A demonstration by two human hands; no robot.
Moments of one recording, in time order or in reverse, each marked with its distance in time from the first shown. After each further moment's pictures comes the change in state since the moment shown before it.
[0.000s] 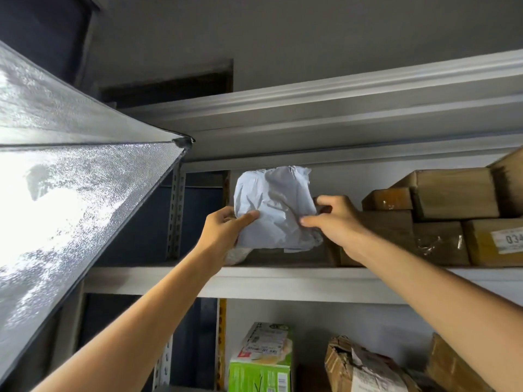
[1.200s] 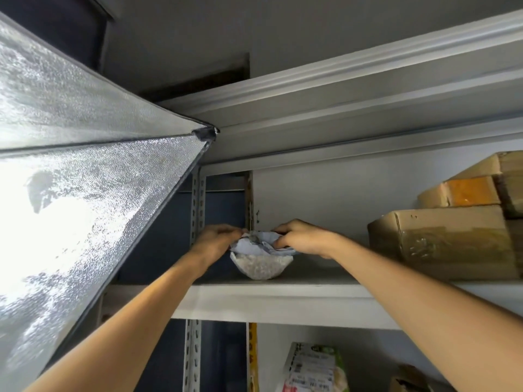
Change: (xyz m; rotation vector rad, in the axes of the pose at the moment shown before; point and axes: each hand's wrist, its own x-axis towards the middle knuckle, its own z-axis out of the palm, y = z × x) left_hand 0.097 -0.061 -0.083 0.397 0.004 -0.001; right_hand 0.072 0.010 0.130 -0.223 -0.597 -0.101
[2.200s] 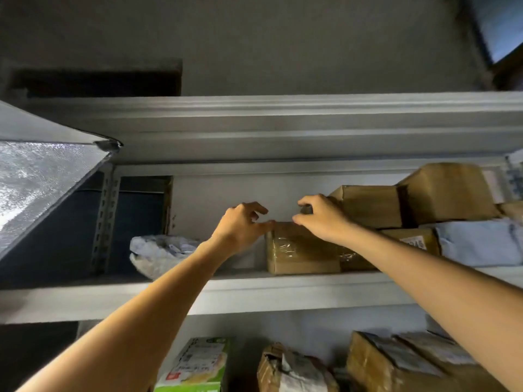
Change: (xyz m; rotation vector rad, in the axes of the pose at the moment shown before) left_hand -0.057 0.147 0.156 0.252 -0.137 0.451; right_hand -0.164 0.048 -0.149 -0.376 0.568 0.150
